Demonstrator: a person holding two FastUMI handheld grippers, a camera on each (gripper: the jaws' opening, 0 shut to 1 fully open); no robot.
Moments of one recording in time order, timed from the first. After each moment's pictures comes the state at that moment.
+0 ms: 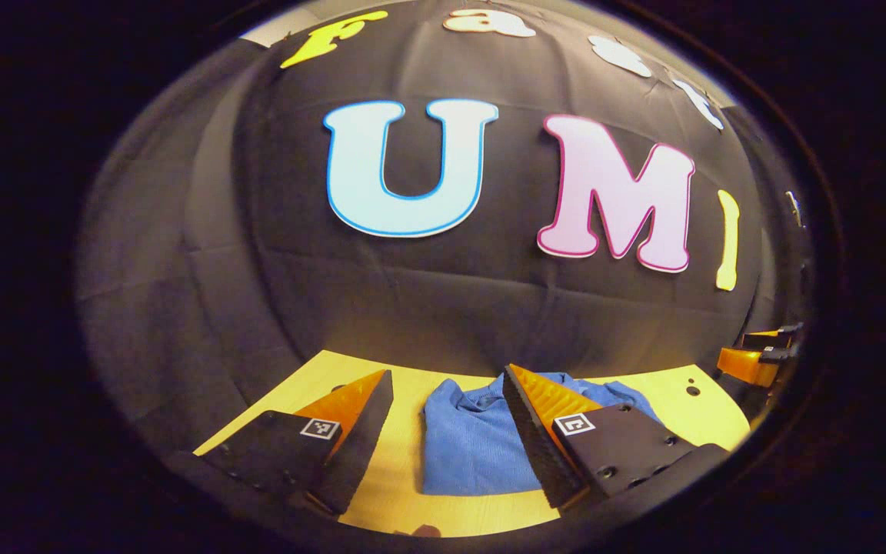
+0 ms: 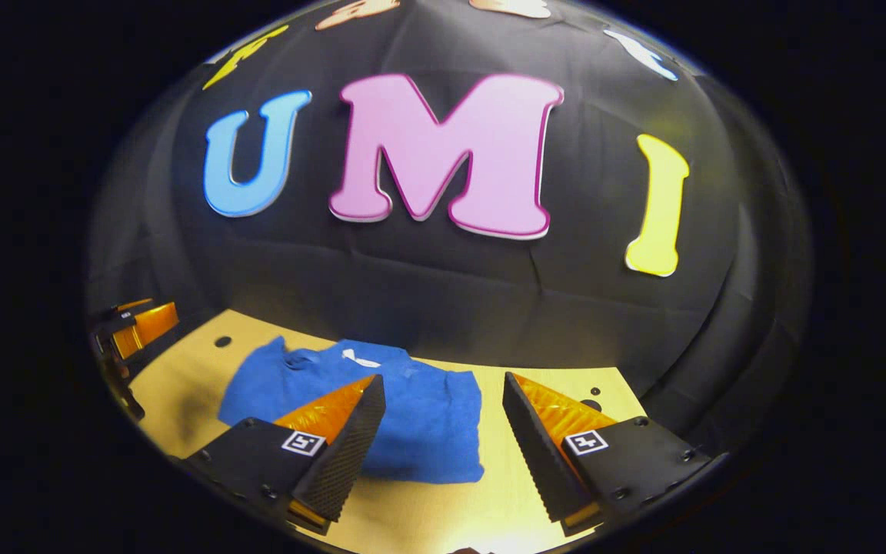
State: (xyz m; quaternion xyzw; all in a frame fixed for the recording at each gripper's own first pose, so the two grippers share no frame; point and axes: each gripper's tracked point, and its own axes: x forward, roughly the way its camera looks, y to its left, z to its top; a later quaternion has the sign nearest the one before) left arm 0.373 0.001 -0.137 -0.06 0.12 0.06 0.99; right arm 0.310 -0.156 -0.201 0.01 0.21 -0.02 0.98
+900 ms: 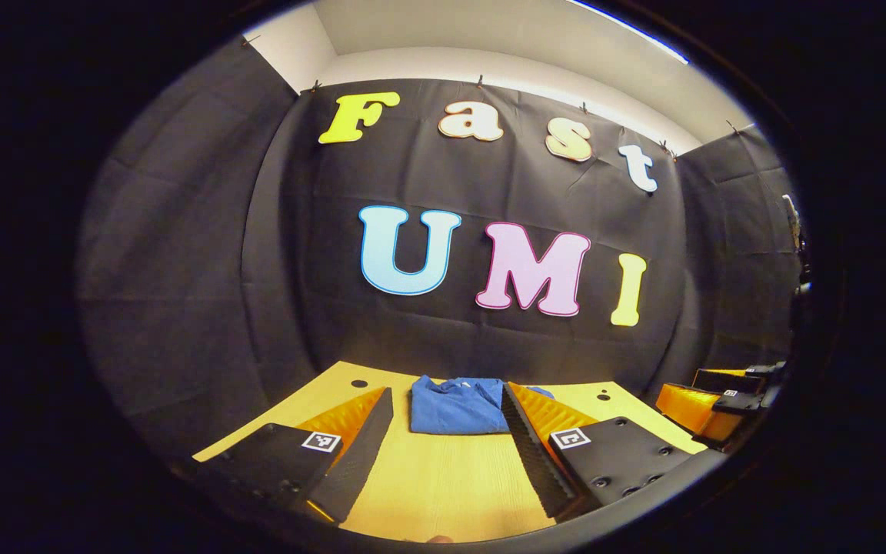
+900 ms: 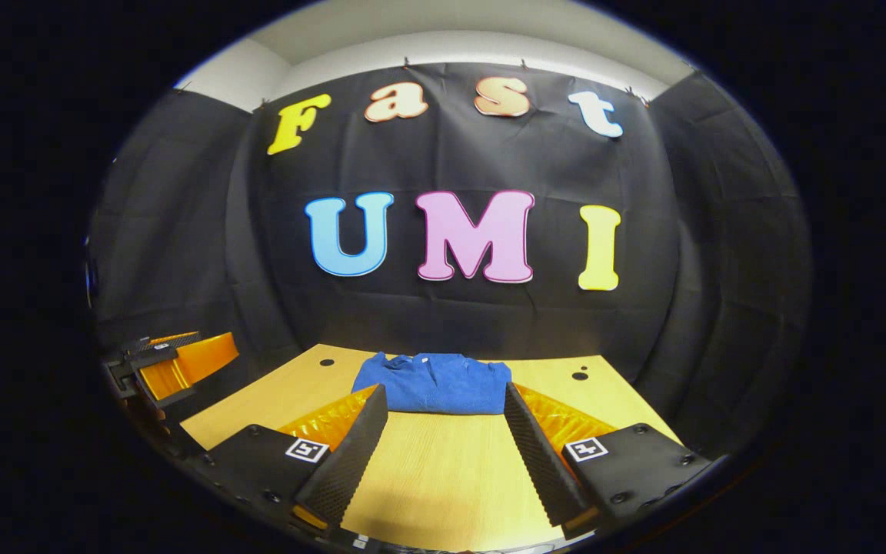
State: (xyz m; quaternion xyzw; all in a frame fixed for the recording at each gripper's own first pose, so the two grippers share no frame) left arm 0.040 -0.060 -0.063 -0.07 0.04 0.02 1.00; right arm -0.002 -0.065 -0.076 0.02 0.10 0.01 0.99
